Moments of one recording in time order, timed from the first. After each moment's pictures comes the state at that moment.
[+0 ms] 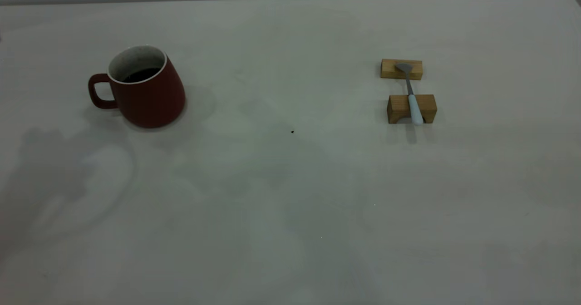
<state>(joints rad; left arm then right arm) -0.07 1.73 -1.11 0.16 0.74 0.64 0.01 0.02 -0.47 0.02 1.13 -0.01</state>
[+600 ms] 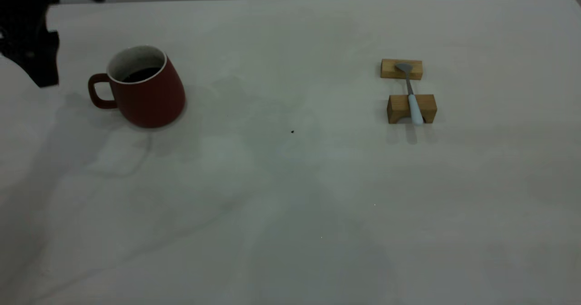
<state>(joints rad) -0.07 2.16 -1.38 0.21 0.73 0.88 0.01 0.02 -0.47 0.02 1.13 -0.01</state>
